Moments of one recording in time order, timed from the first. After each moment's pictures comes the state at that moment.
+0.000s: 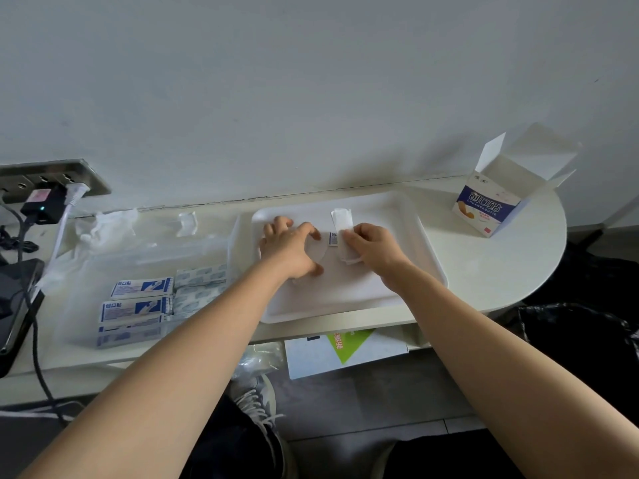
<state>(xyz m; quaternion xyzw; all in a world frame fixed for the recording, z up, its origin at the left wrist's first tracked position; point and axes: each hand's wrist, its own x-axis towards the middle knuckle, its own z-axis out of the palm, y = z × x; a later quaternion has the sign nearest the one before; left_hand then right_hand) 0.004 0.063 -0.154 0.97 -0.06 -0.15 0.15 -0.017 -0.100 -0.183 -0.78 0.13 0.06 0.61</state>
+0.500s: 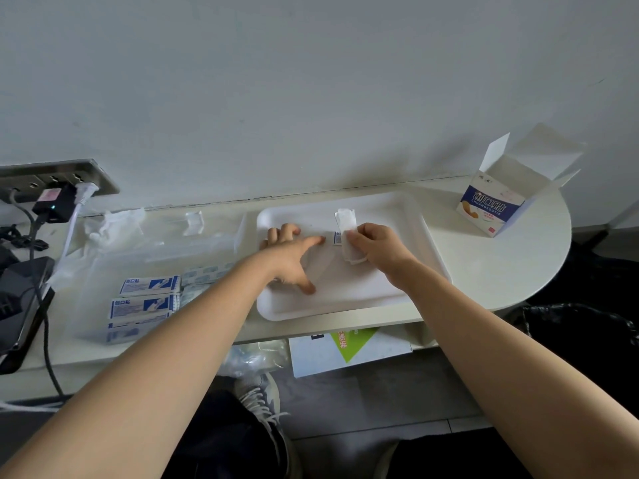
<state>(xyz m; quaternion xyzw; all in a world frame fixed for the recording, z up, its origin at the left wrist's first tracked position) 0.000 0.083 -0.144 0.95 -0.15 -0.26 0.08 -0.014 -0.103 -0.186 -0.78 0.12 0.08 0.61</state>
